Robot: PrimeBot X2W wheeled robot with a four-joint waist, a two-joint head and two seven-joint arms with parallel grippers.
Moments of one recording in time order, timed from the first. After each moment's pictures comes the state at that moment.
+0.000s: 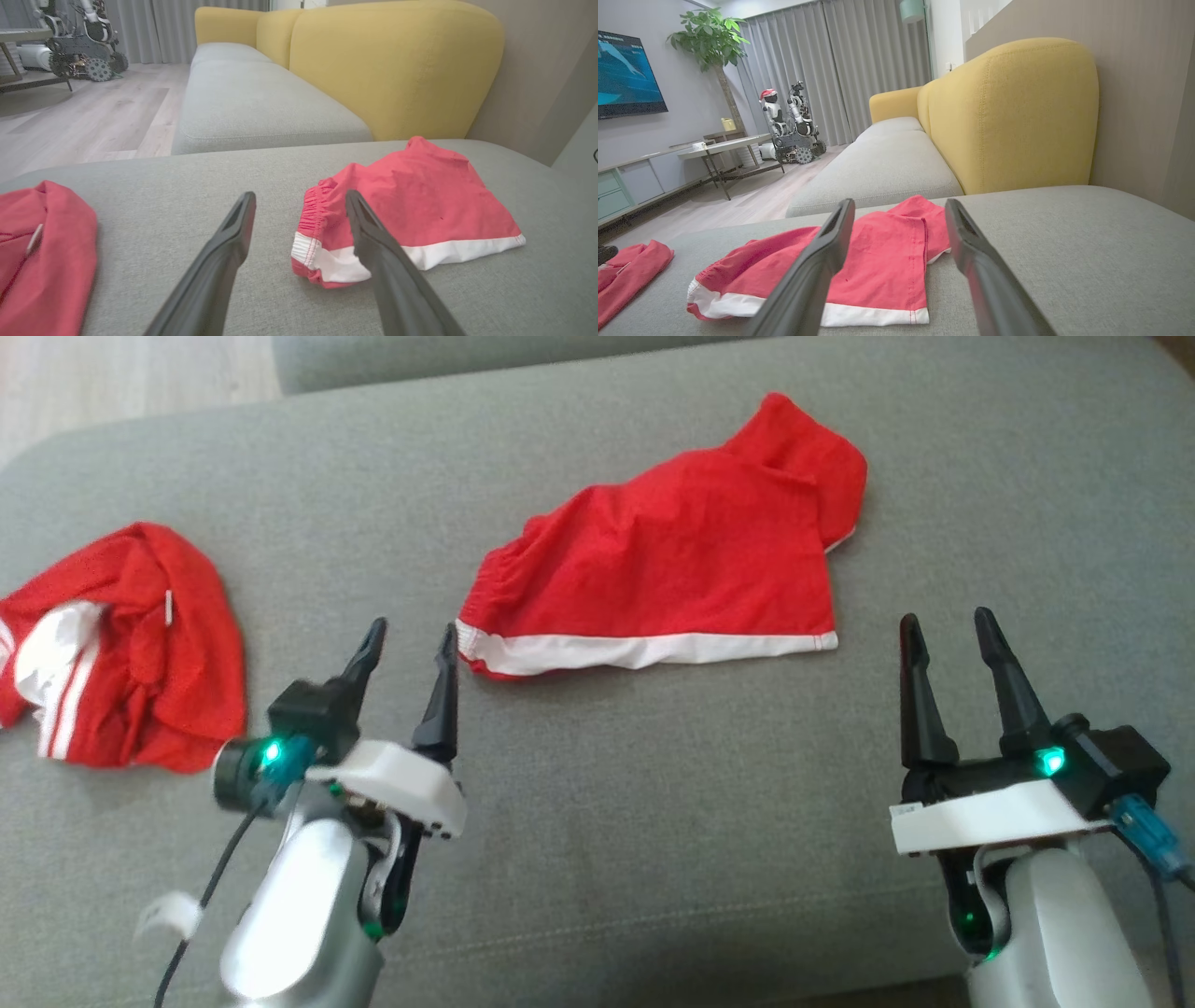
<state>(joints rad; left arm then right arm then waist) -0.34 0.08 -0.34 0.46 -0.25 0.03 -0.26 -0.18 -0.05 0.12 0.29 0.10 0.12 -0.25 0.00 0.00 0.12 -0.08</state>
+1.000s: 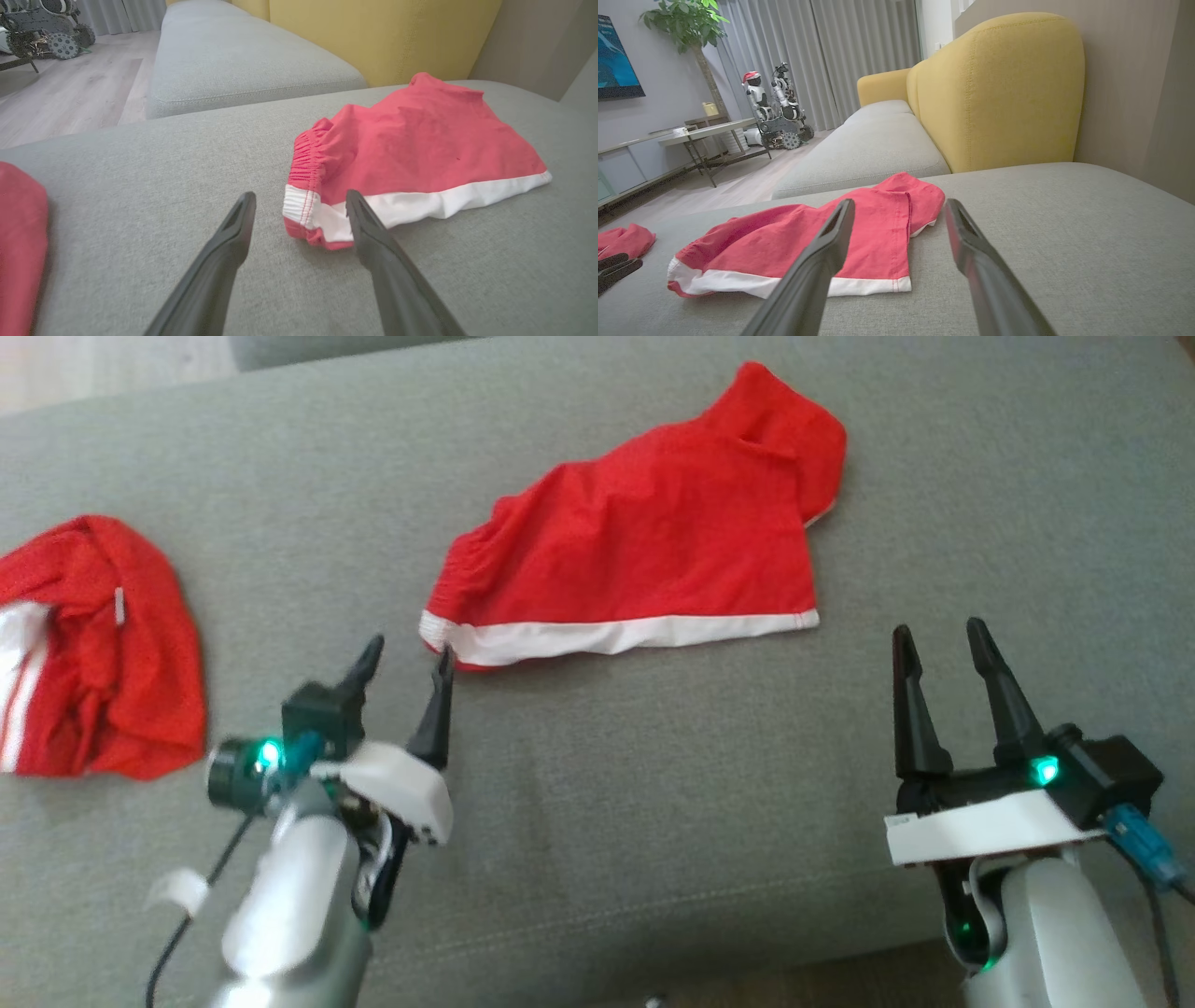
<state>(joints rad) -0.36 0.06 -0.29 0.57 -0.14 -0.03 -0.26 -0.16 -0.05 0.13 0.27 0.10 0.12 -0.25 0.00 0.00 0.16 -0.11</state>
